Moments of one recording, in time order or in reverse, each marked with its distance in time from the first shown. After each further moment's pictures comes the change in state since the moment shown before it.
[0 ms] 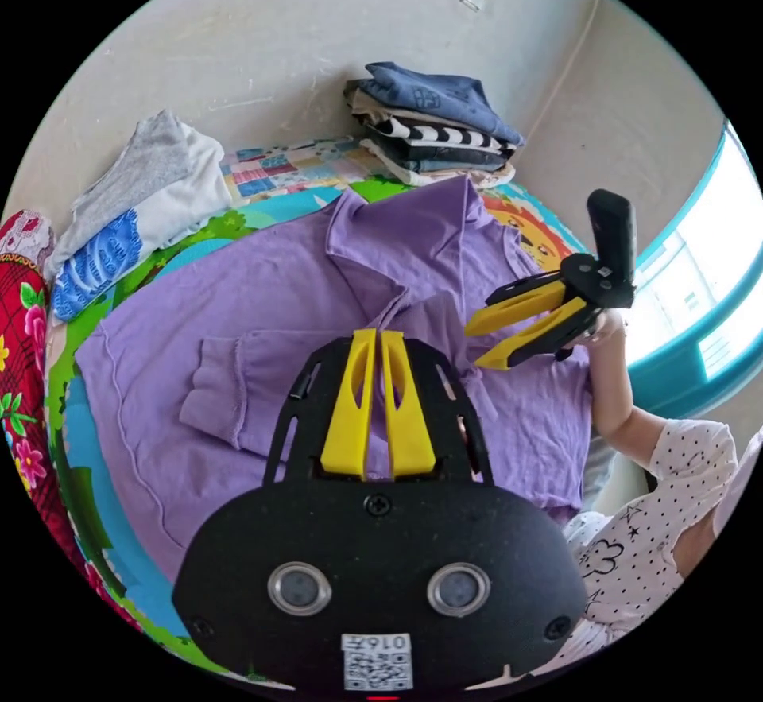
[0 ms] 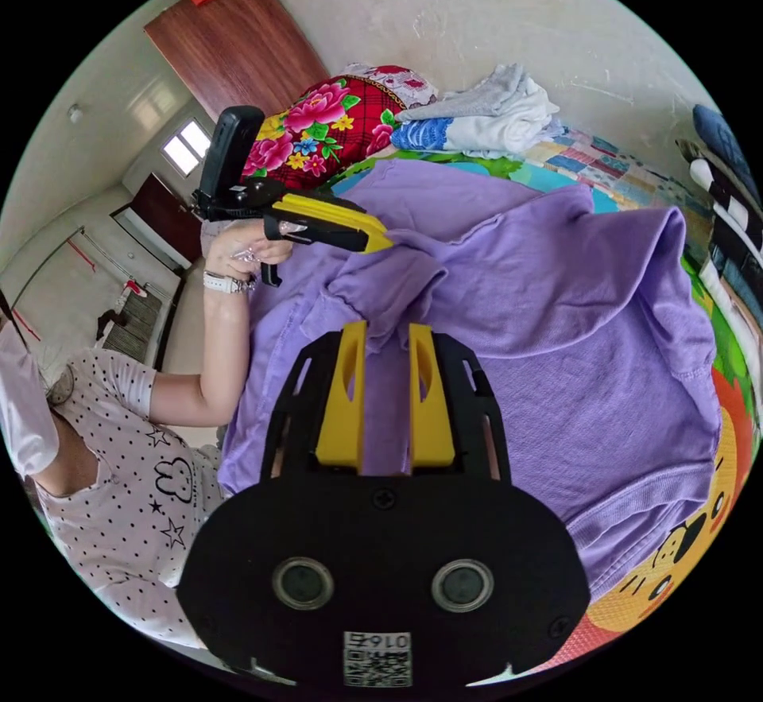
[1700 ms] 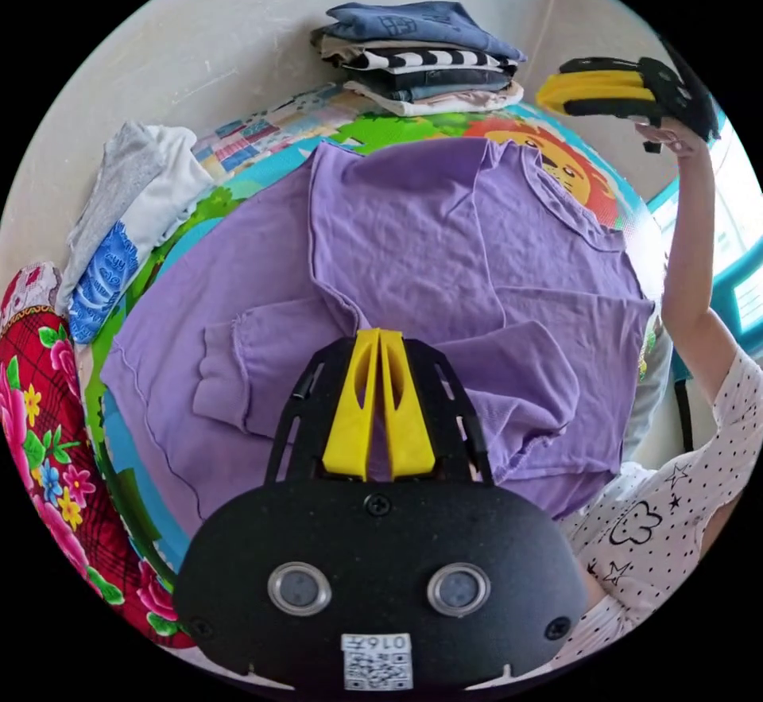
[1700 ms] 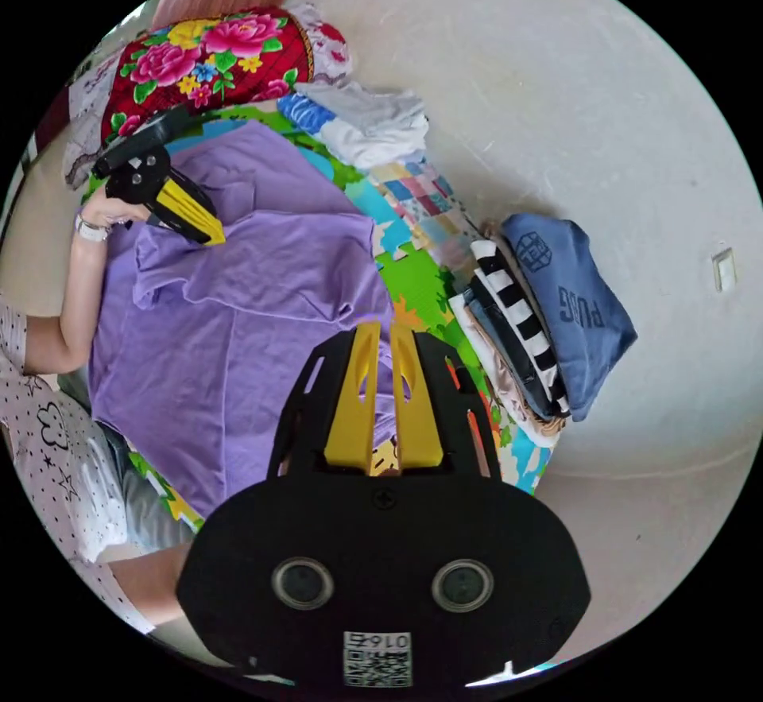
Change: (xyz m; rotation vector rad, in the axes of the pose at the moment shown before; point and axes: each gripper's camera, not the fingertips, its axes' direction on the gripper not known) left arm 0.030 -0.050 0.077 -0.243 -0.179 0.105; right arm -0.084 -0.087 -0.127 -0.278 0.793 -0.200
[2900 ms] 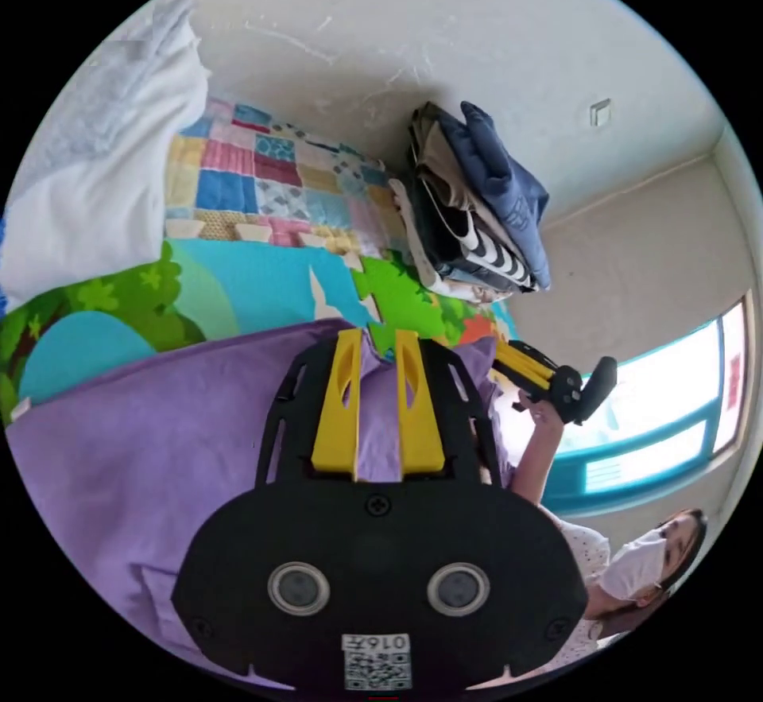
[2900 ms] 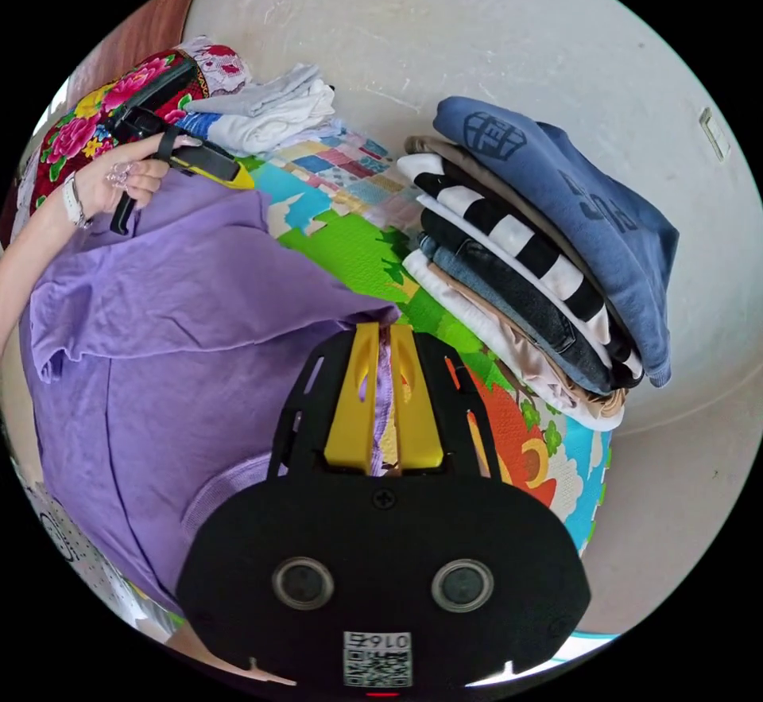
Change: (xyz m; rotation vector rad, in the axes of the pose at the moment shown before) left arm -0.197 -0.224 0.090 0.206 0.557 -0.465; right arm 0.104 0.089 0.148 0.102 -0.029 0.328
